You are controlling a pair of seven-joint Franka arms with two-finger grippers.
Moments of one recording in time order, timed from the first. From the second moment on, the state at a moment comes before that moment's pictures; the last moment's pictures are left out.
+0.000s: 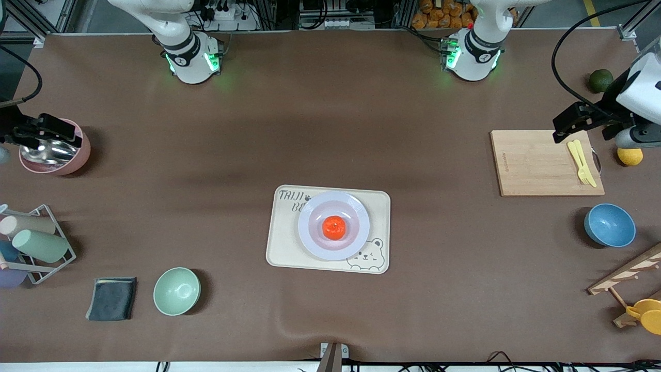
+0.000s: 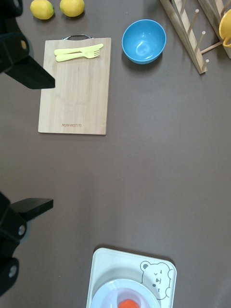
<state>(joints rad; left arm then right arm) 0.06 0.02 -0.17 -1.49 0.04 1.54 -0.16 -0.10 0.05 0.02 -1.54 0.05 1.50 -0.09</state>
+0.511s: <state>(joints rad) 0.06 0.02 -0.17 -1.47 0.04 1.54 -0.16 -0.05 0.04 -0.01 -1.54 0.05 1.56 -0.09</state>
